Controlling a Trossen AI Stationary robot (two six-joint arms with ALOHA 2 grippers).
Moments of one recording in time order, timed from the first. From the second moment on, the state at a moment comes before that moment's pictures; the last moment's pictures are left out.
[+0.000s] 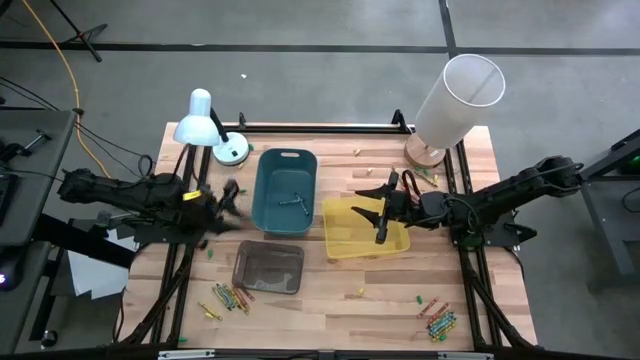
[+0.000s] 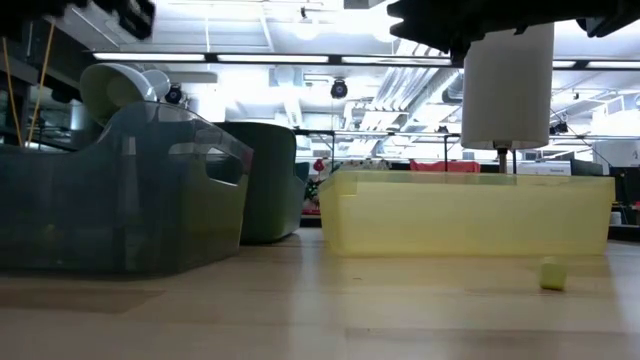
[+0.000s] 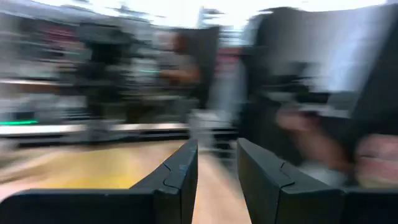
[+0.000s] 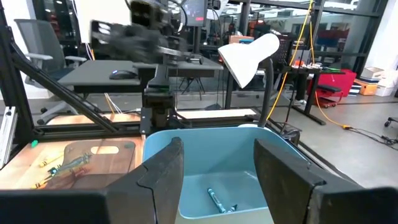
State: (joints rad) left arm -0.20 0.44 0.34 0.20 0.26 -0.16; right arm 0.23 1.17 0.53 0.65 0.46 -0.06
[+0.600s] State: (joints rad) left arm -0.98 1.23 1.01 -0.84 -0.23 -0.68; right arm 0.23 1.17 0.53 0.64 0.46 -0.03
